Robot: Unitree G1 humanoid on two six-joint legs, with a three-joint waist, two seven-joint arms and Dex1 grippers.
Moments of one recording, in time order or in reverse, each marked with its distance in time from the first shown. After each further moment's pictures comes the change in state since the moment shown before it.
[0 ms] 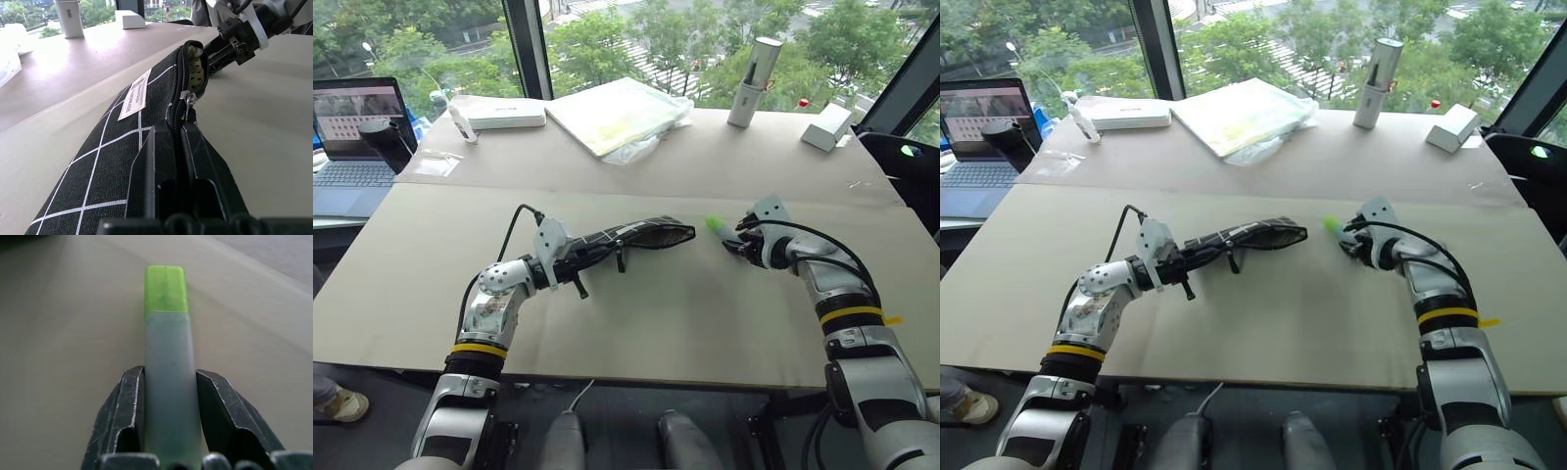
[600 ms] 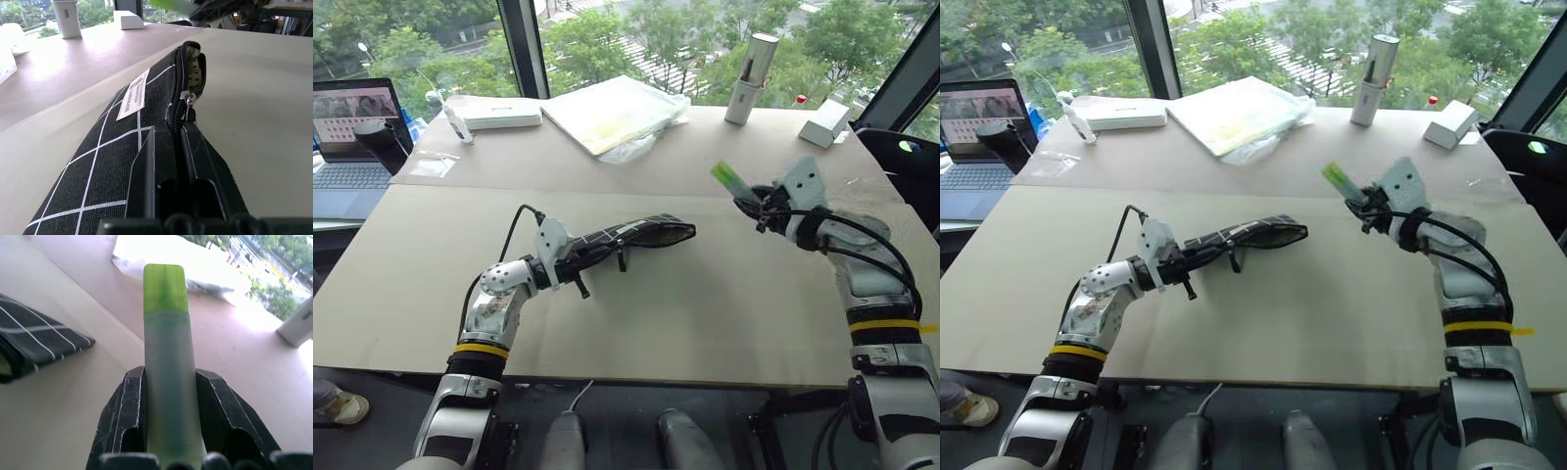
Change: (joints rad) left arm -0.001 -0.017 0.000 0.002 0.000 -0.002 0.005; right arm 0.179 -0.108 -0.080 -0.533 0.112 -0.264 0.104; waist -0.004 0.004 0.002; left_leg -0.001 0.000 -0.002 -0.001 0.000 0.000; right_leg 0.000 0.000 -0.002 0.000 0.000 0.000
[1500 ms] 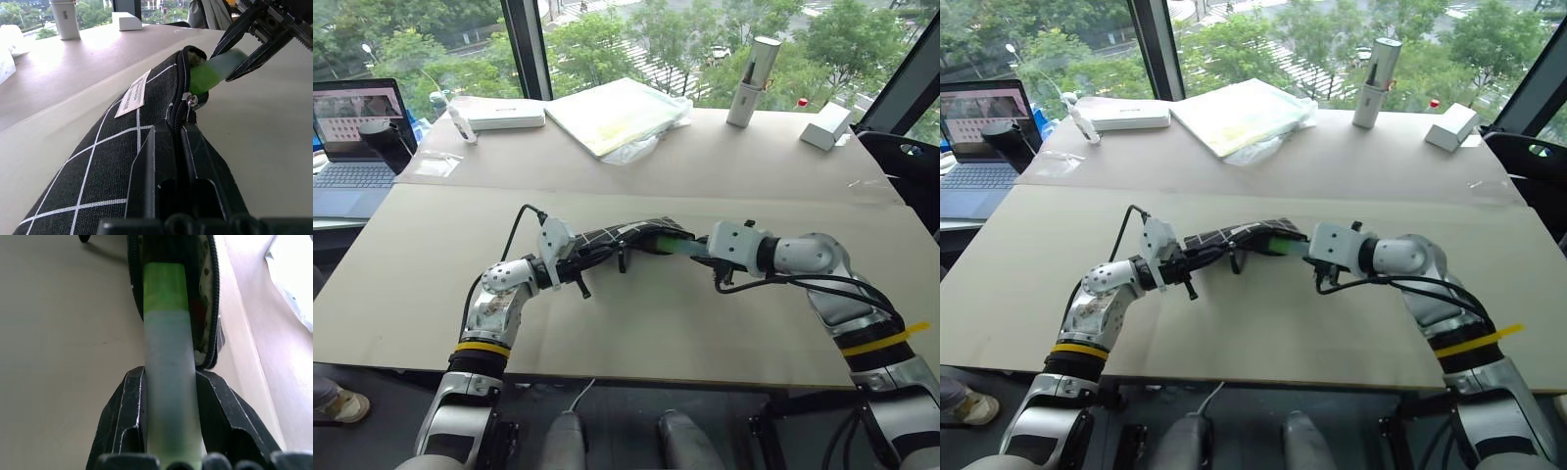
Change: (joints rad) left arm -0.012 0.004 -0.004 0.020 0.002 -0.003 -0.019; right arm -0.057 -0.017 0.366 0.007 -0.371 -0.155 0.082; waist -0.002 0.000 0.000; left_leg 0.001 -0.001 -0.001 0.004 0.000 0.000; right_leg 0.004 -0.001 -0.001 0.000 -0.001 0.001
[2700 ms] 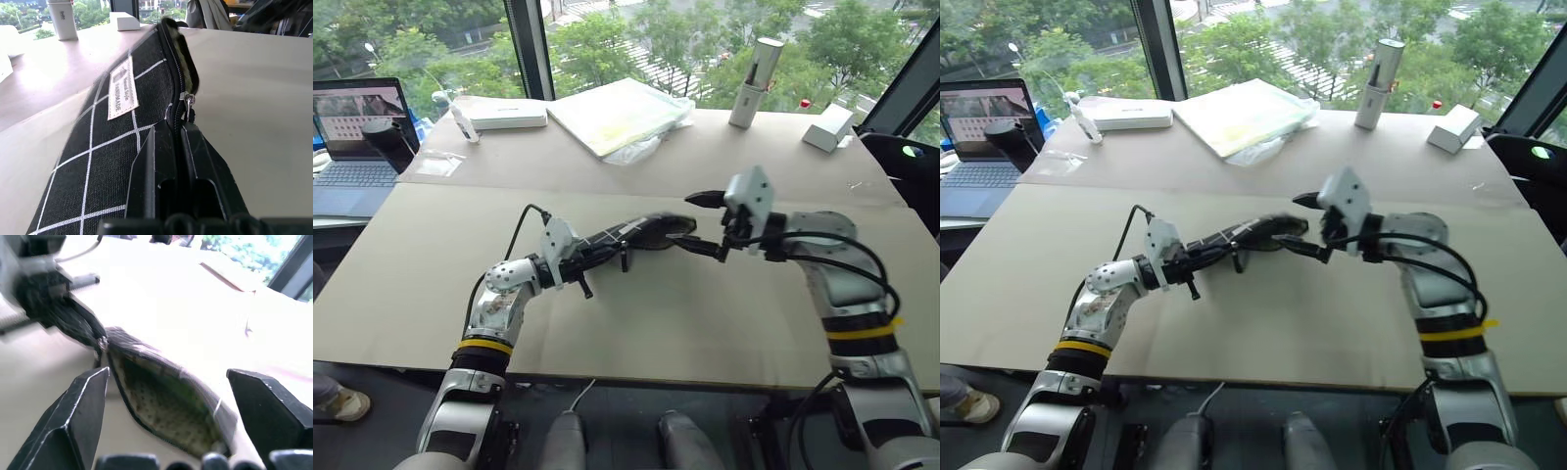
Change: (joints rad) left arm -0.005 -0.005 -0.016 0.016 -0.001 -0.017 -0.008; right arm 0.078 0.057 -0.396 -0.191 0.650 0.485 0.173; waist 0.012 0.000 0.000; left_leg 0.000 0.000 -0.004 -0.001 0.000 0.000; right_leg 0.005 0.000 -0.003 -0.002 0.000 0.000
